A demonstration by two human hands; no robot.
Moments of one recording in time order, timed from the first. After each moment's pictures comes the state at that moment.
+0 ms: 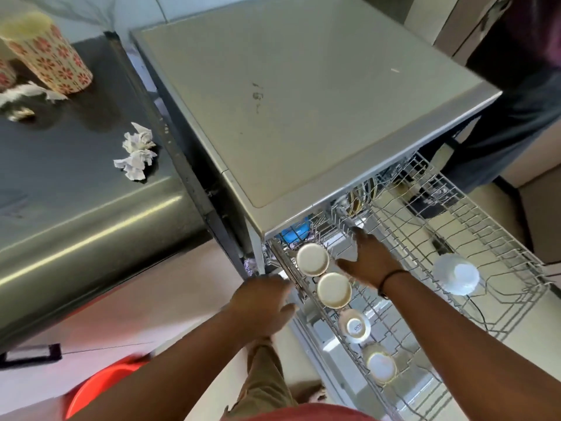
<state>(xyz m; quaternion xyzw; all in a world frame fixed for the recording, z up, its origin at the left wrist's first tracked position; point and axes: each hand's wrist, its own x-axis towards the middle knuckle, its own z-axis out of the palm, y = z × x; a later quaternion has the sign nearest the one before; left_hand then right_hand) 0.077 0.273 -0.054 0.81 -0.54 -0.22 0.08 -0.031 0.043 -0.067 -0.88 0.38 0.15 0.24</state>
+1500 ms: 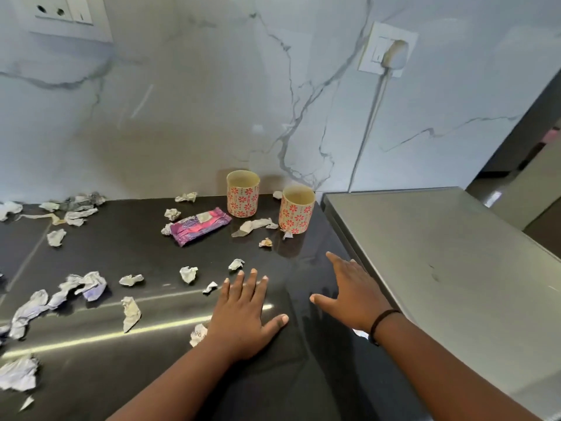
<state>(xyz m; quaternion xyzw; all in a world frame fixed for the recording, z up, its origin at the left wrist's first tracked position) 0.394 0.499 0.027 0.95 -0.29 -0.03 0.10 0.326 0.278 0.105 -0.98 0.13 0.02 0.14</state>
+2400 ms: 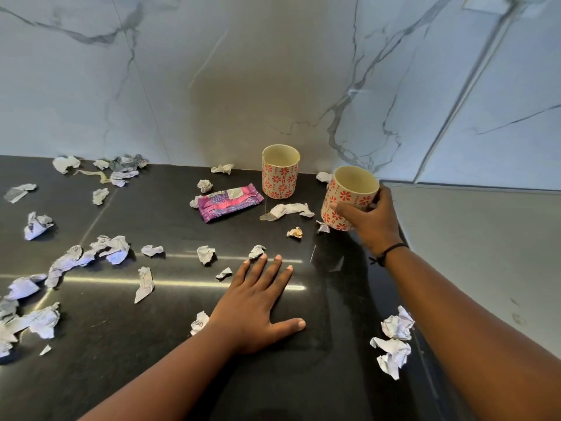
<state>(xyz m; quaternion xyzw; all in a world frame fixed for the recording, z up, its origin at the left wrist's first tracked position) 0.406 0.495 0.032 0.95 -0.30 -0.04 0.09 0.484 0.234 0.099 -0.80 0.13 -0.16 0.57</state>
